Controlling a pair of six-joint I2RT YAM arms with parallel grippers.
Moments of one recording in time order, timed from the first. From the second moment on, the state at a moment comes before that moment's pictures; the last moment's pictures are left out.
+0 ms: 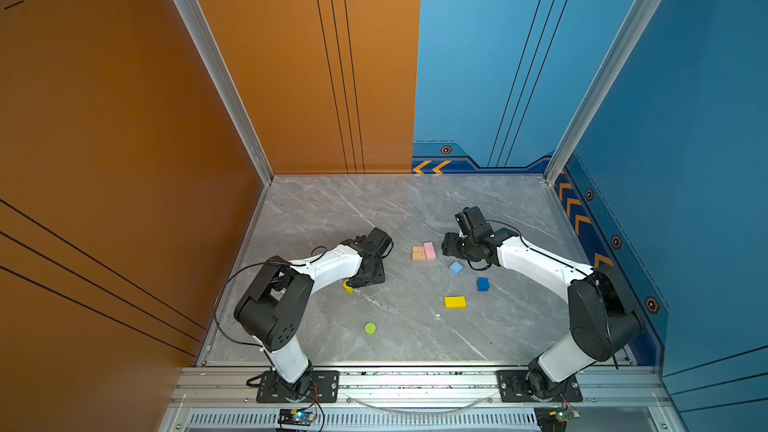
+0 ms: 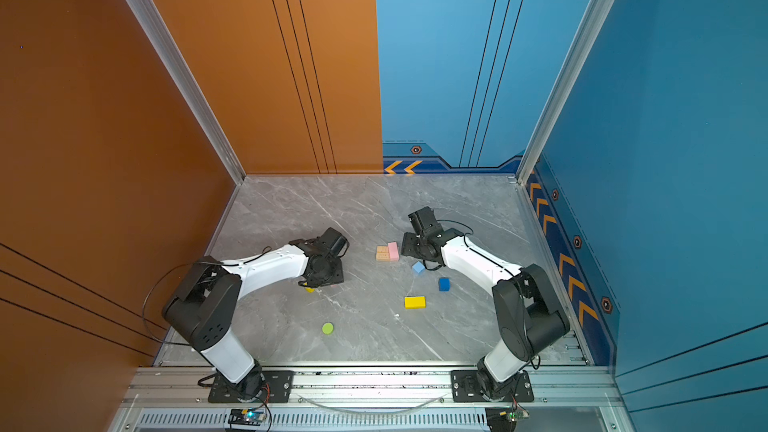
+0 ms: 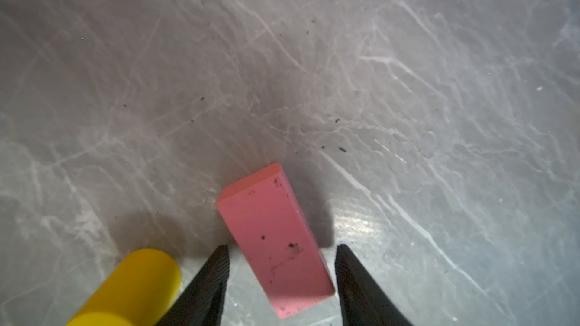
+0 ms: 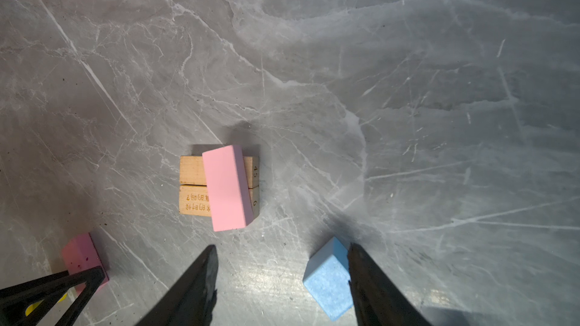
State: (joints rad) left arm -0.57 1.70 1.00 -0.62 -0.13 -0.77; right arm 0.48 1.60 1.06 -0.43 0.02 0.61
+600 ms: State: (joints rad) left arm -0.59 1.72 1.07 -0.65 -0.14 -0.72; right arm 0.48 1.61 1.06 -0.43 0.02 0.61
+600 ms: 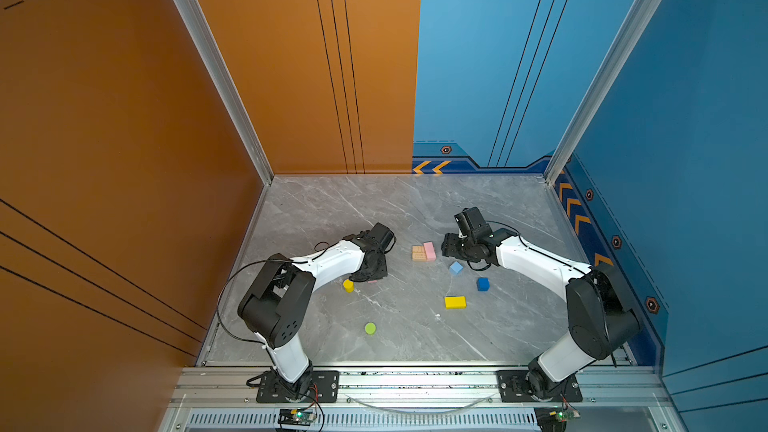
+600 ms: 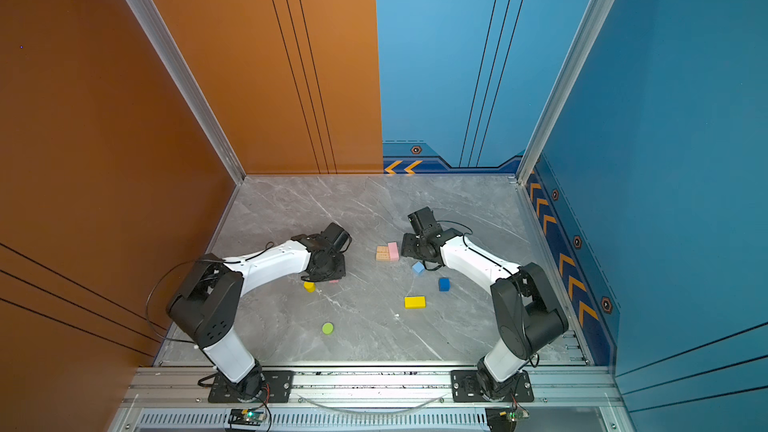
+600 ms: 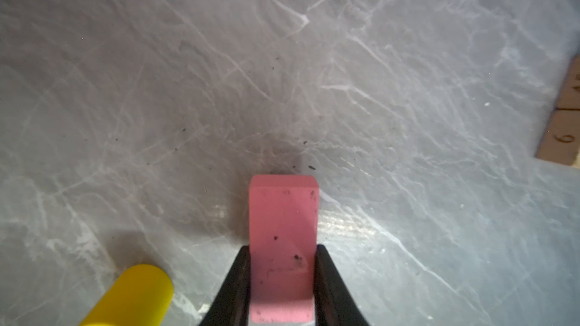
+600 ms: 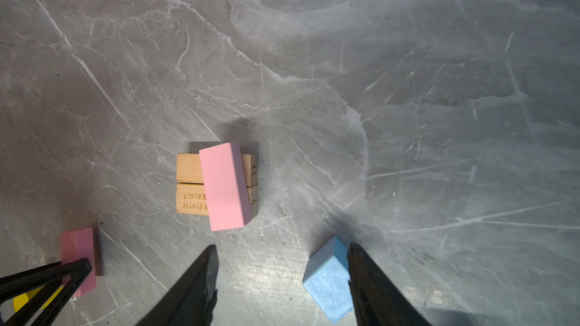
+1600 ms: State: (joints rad) left arm -0.70 2.06 1.61 -0.71 -0.04 -0.65; right arm 0.45 1.56 0.99 -0.43 0.02 0.61
